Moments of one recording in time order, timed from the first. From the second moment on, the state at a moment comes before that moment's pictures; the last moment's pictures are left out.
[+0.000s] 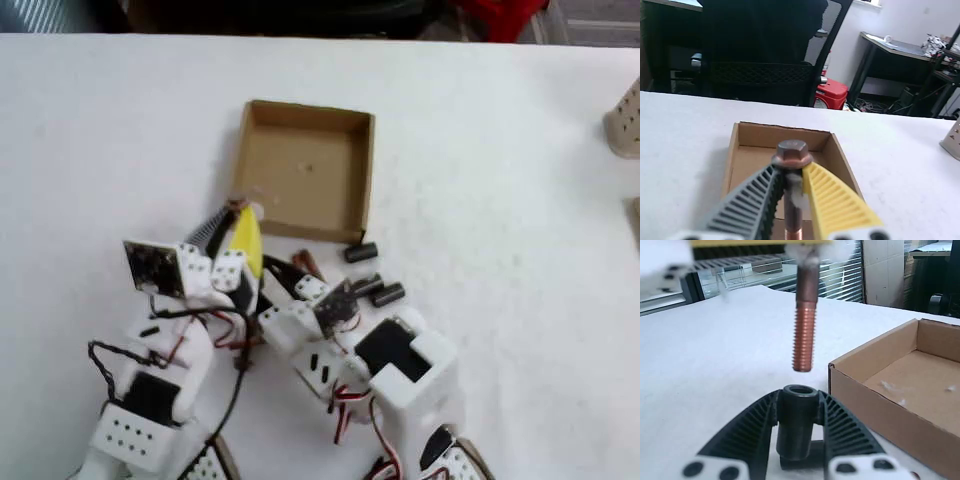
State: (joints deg) left arm 14.1 -90.2 93.2 11.4 17.9; right arm -44.9 20.6 81.3 -89.5 -3.7
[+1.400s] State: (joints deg) left arm 16.0 -103.2 97.1 22.6 12.1; right arm -44.9 20.6 81.3 -89.5 -3.7
